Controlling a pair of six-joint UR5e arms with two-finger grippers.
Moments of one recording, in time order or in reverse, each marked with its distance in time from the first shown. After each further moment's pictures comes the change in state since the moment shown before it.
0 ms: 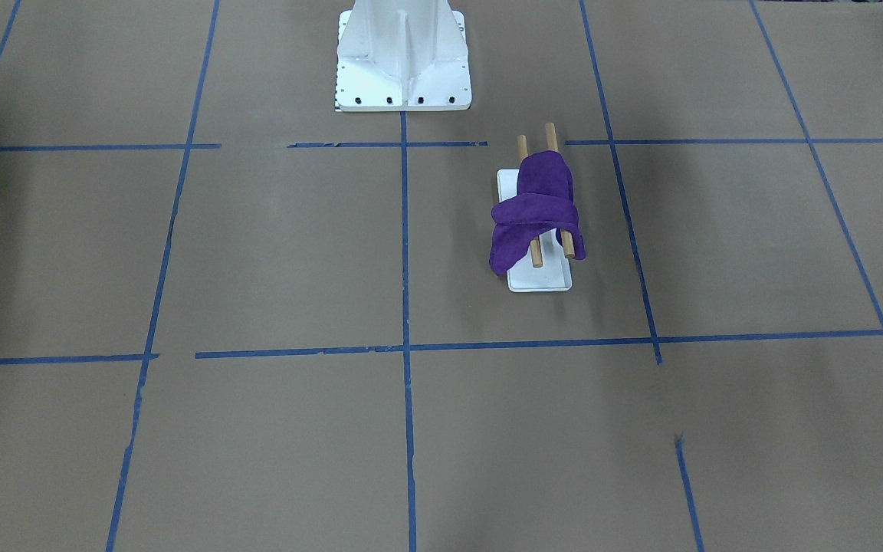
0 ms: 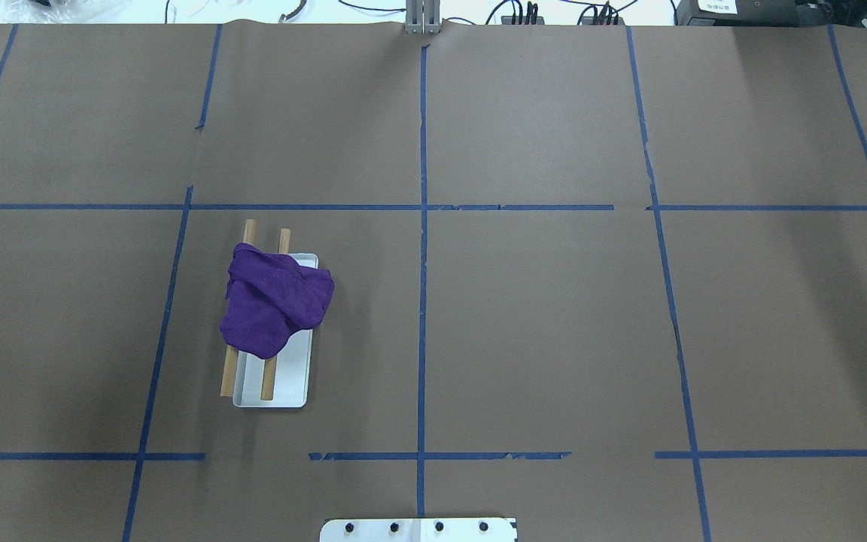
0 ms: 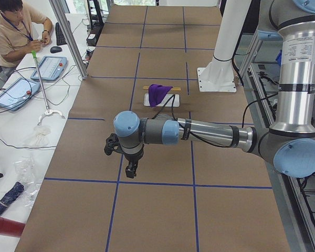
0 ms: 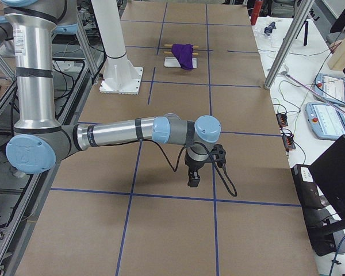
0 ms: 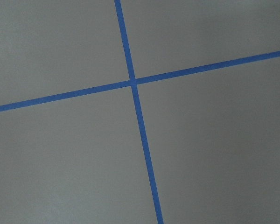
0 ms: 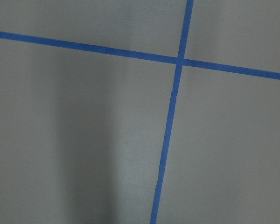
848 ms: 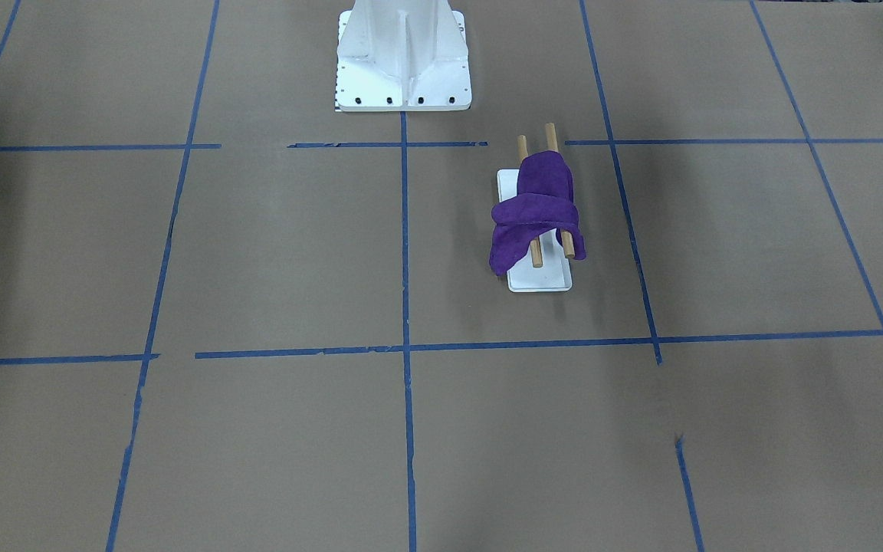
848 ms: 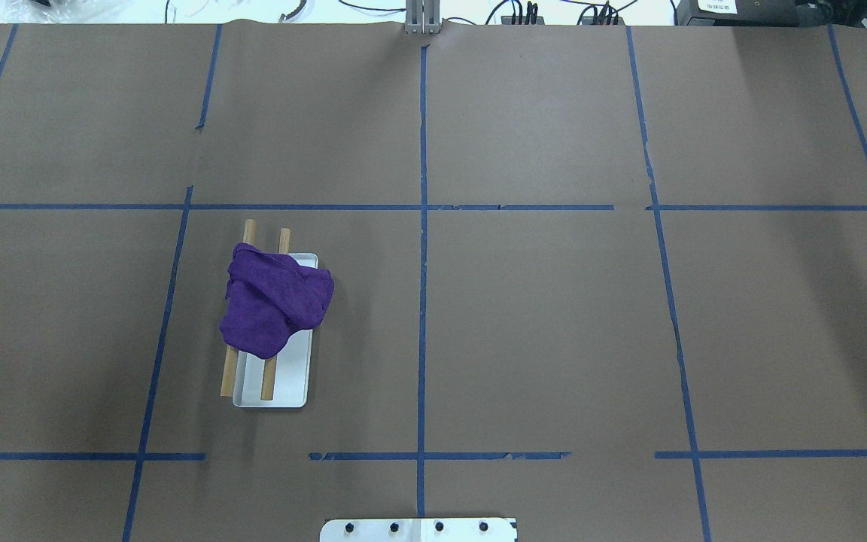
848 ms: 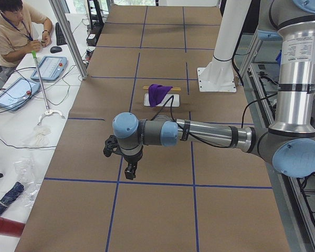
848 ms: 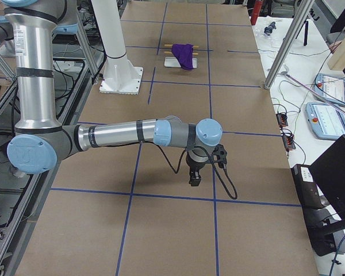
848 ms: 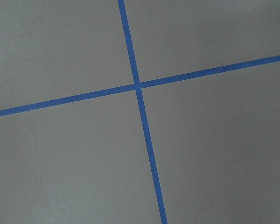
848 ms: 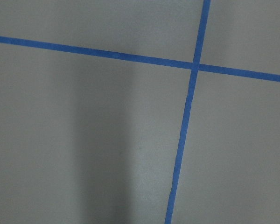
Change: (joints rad) left arm 0.000 -0.004 0.016 -0.001 0.011 -0.008; right arm 0.000 0.008 -0.011 0.003 0.015 -0.001
